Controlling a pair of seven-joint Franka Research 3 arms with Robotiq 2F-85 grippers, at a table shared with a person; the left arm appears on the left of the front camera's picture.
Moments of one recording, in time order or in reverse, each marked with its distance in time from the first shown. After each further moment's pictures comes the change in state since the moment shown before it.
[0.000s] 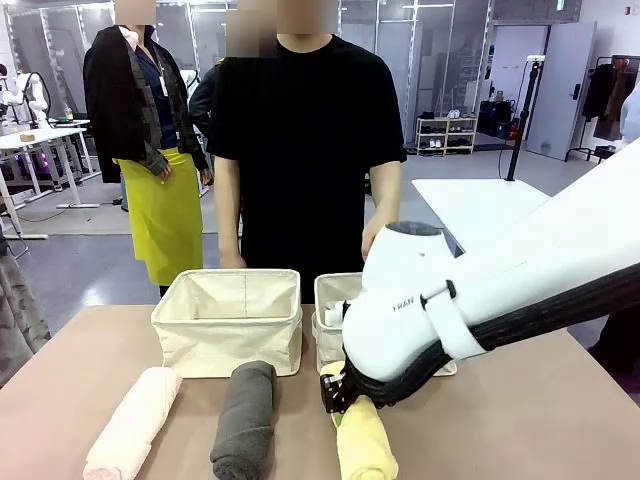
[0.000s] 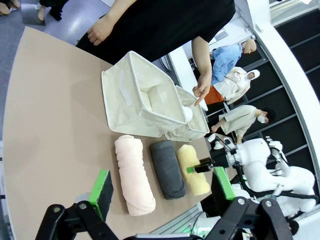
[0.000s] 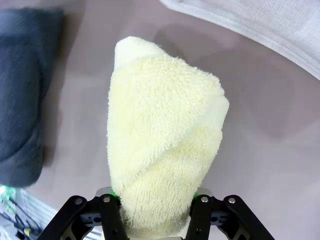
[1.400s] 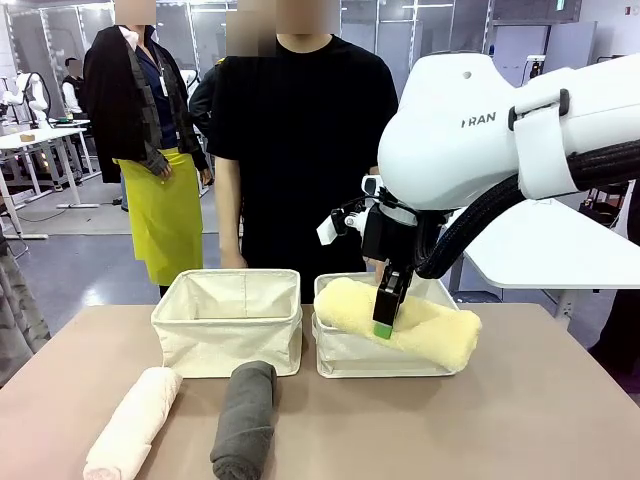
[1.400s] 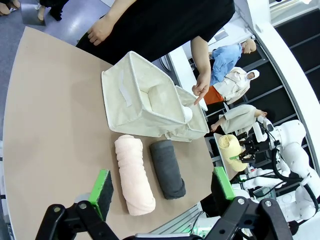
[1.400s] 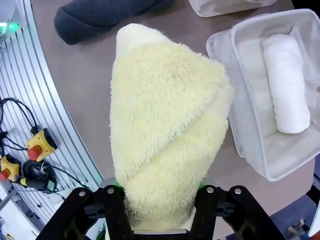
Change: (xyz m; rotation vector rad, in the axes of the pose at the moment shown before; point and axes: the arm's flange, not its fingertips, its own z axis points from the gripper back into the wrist) left arm 0.000 0.000 0.000 0.000 0.000 0.000; right arm 0.022 -0.010 0.176 -0.040 0.037 0.894
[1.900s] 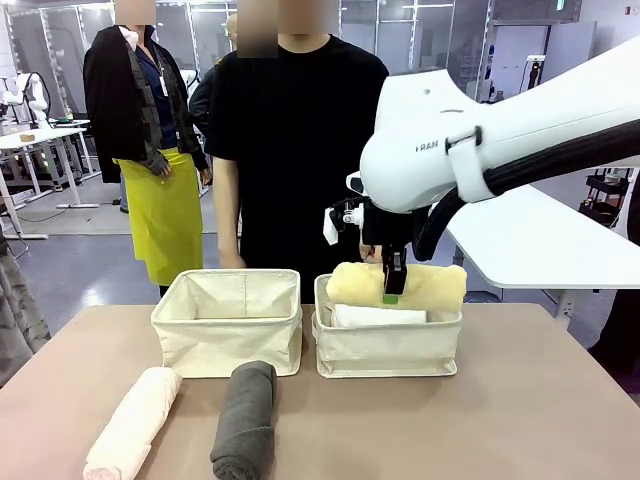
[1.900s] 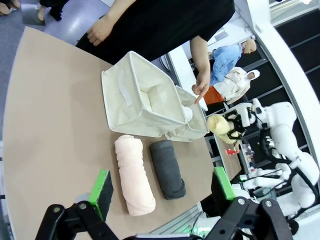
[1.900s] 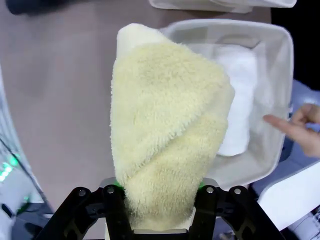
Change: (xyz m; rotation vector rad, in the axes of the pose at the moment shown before) left arm 0.000 0.000 0.000 0.000 -0.001 0.000; right arm 0.037 -0.107 -0.023 -0.140 0.090 0.330
